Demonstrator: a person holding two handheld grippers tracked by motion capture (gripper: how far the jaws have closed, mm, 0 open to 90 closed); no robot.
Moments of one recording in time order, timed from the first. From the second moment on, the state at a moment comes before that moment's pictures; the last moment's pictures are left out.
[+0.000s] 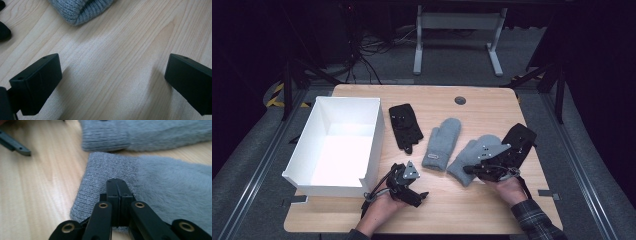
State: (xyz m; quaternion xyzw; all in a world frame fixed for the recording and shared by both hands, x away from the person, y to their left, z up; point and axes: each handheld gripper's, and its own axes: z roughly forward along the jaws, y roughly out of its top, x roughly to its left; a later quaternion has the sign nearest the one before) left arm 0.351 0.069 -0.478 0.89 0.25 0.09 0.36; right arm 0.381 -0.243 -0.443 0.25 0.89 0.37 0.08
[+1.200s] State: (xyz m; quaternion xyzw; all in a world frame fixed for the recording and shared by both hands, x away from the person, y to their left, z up) left arm 0.351 0.069 -0.478 0.89 0.25 0.09 0.36; right arm 0.391 -0.287 -0.428 0.31 0.86 0.37 0.15
